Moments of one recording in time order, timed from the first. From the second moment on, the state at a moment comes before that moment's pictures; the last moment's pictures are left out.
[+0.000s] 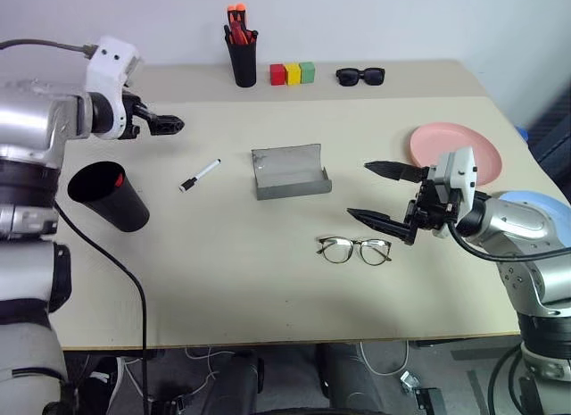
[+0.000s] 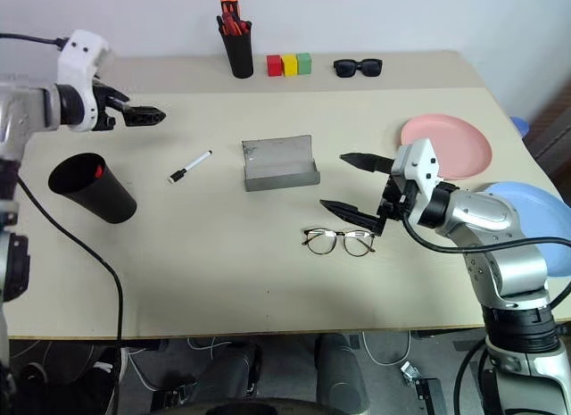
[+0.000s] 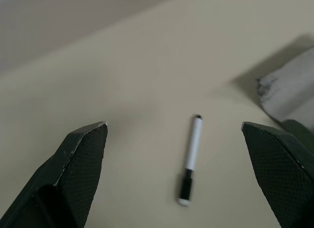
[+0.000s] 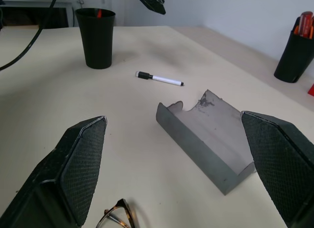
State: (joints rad) left arm -1.24 0.86 -0.23 0.57 -0.27 1.03 -0.81; right arm -0.30 -0.71 -0.13 -0.30 0.57 0.36 0.98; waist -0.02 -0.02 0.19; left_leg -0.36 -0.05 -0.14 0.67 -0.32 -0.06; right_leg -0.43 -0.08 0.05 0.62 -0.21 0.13
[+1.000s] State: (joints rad) left arm -1.39 0.56 -0.41 1.29 0.19 0.58 -1.06; right arm -0.30 -0.70 -0.13 -0.31 0.57 0.36 0.97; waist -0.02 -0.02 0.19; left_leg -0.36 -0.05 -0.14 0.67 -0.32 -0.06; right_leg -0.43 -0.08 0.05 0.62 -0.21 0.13
